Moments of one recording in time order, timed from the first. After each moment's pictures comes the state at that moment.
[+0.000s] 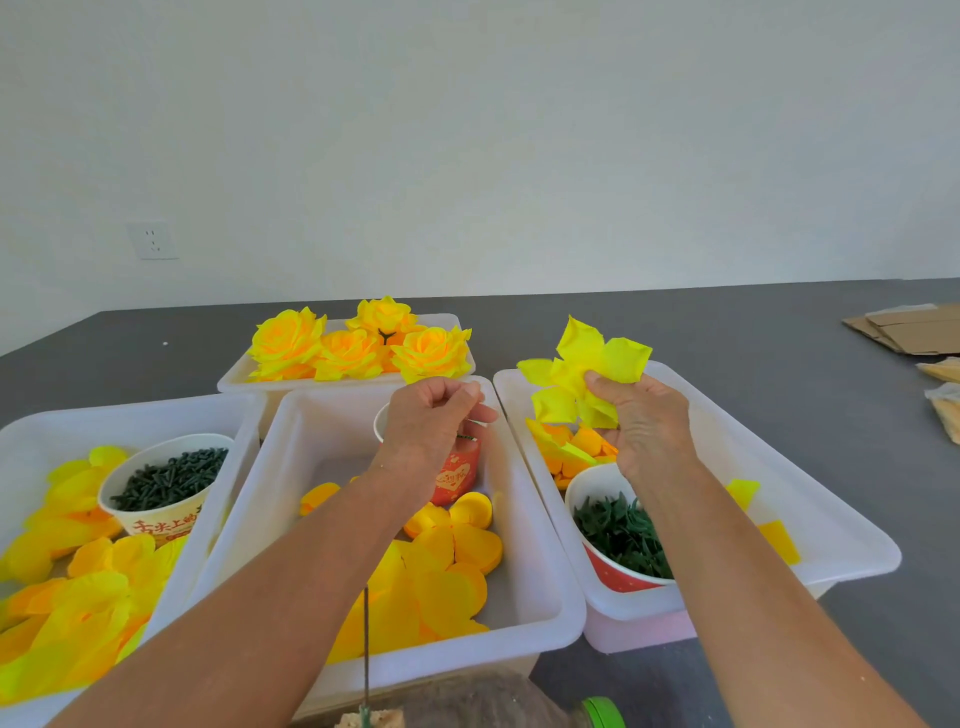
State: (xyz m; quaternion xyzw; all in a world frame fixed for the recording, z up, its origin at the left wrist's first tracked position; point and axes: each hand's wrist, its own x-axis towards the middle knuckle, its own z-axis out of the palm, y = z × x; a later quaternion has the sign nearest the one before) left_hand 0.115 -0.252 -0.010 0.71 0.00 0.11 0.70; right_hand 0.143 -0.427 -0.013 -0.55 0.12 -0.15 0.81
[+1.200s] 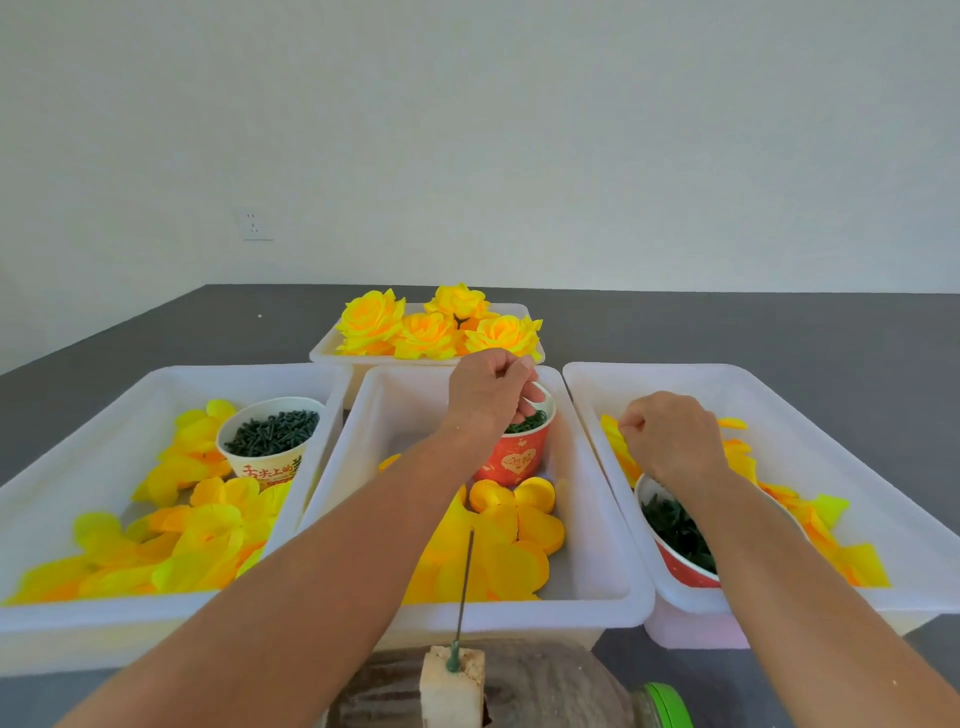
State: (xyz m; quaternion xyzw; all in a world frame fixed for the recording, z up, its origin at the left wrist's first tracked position) left_hand 0.127 -0.238 -0.006 0.77 0.01 0.18 0.61; right_hand 0.140 -0.410 -0.026 -0.98 -0.02 -0.16 0.10
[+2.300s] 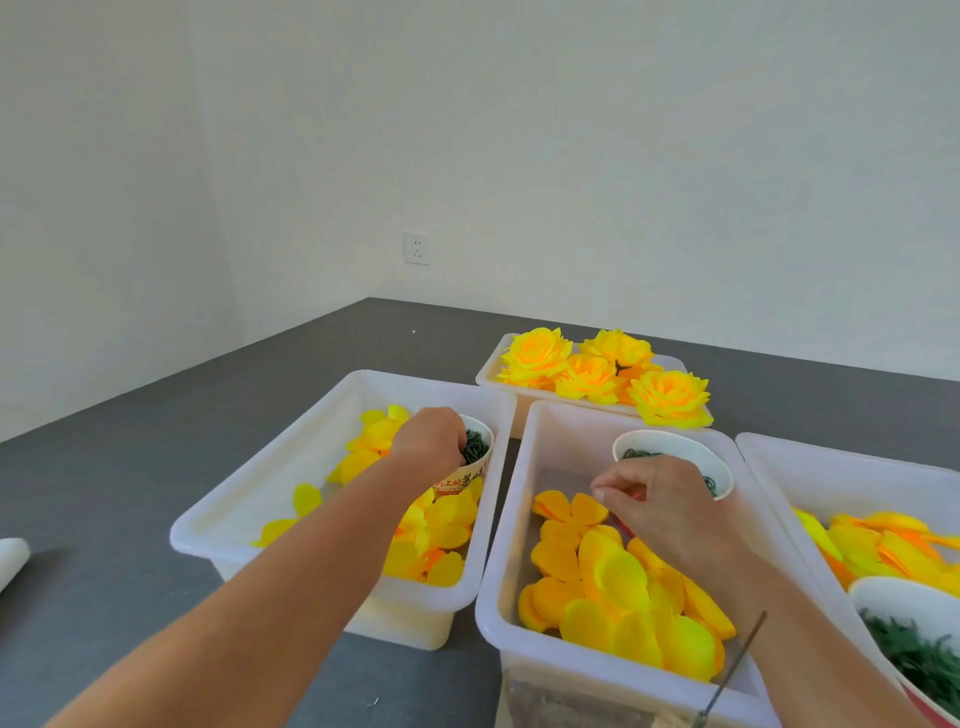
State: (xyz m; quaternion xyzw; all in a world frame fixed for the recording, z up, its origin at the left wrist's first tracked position) left_hand 0.088 -0.028 -0.026 0.98 0.17 0.09 0.09; right_hand 0.101 -0.274 -0.023 -0.89 -0.30 -0.09 0.35
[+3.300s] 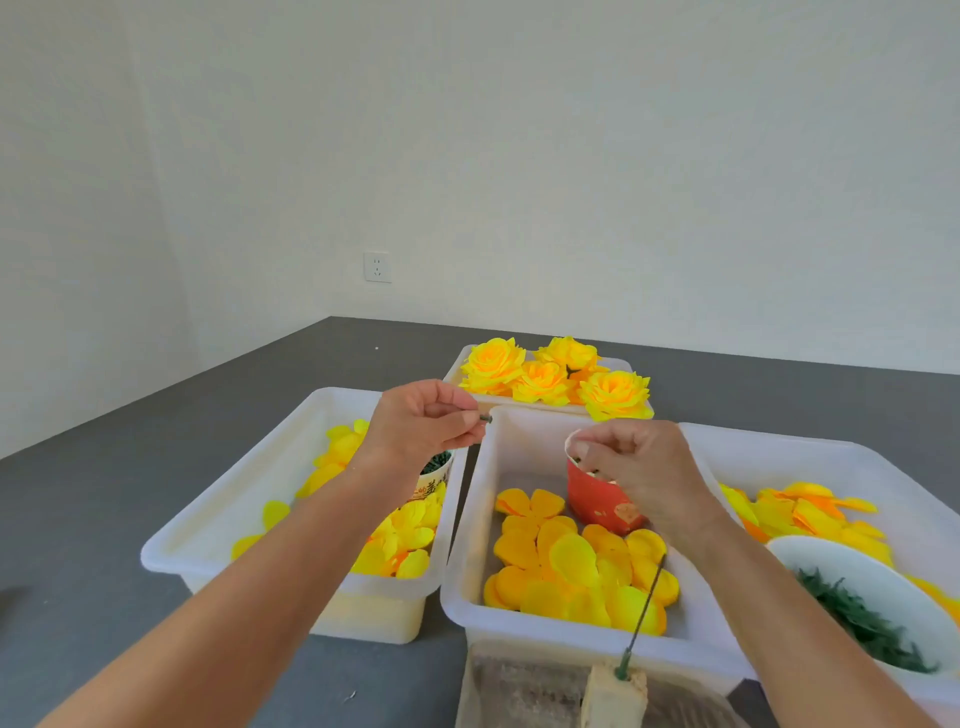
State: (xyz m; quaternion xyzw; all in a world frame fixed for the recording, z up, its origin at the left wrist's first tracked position) left_hand 0.018 -0.082 0.026 0.68 0.01 0.20 0.70; right_hand 0.083 -0.290 0.005 -0.78 -0.24 -0.09 0.57
